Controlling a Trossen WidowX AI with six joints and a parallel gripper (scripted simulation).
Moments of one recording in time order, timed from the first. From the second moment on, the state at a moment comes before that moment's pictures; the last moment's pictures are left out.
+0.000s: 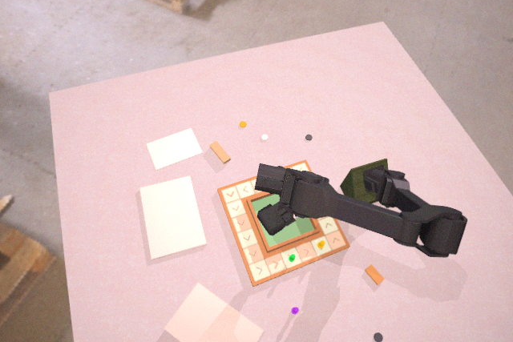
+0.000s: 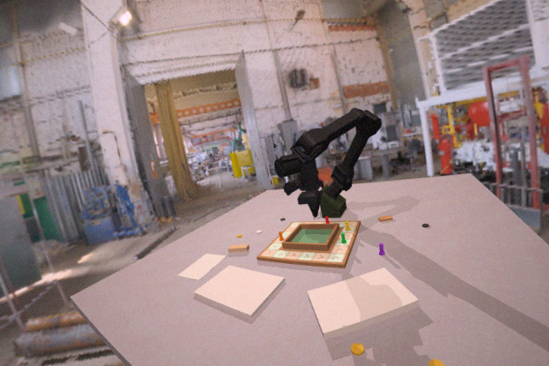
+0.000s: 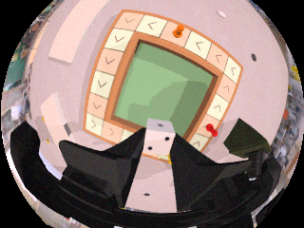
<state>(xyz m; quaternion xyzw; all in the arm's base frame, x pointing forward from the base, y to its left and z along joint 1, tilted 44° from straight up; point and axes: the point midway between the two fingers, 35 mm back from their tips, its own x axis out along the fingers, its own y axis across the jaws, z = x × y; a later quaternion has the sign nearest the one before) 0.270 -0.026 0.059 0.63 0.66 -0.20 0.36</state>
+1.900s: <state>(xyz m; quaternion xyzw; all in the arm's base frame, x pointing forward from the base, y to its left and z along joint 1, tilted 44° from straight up) 0.269 -0.035 0.061 0.50 0.46 -0.53 0.51</state>
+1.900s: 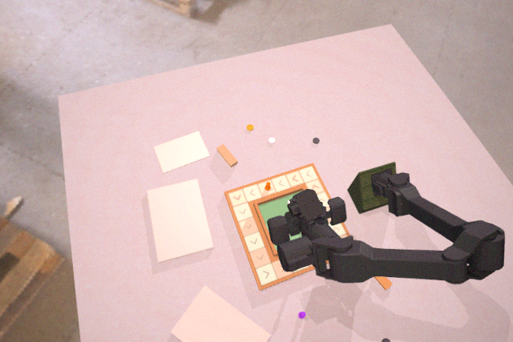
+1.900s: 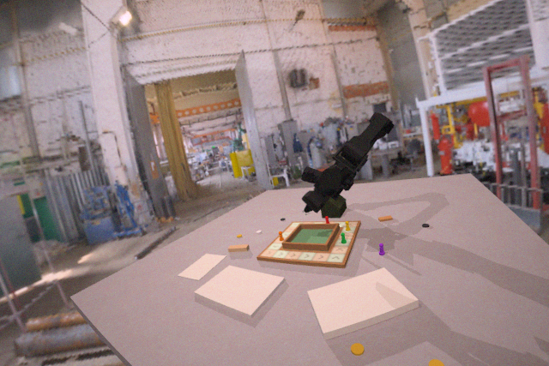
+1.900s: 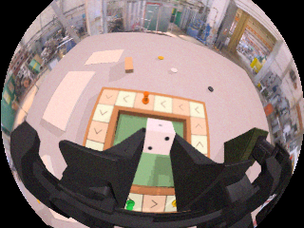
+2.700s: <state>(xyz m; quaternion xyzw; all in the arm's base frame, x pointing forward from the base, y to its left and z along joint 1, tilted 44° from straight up) 0.270 -0.035 0.063 0.50 0.46 -0.53 0.51</state>
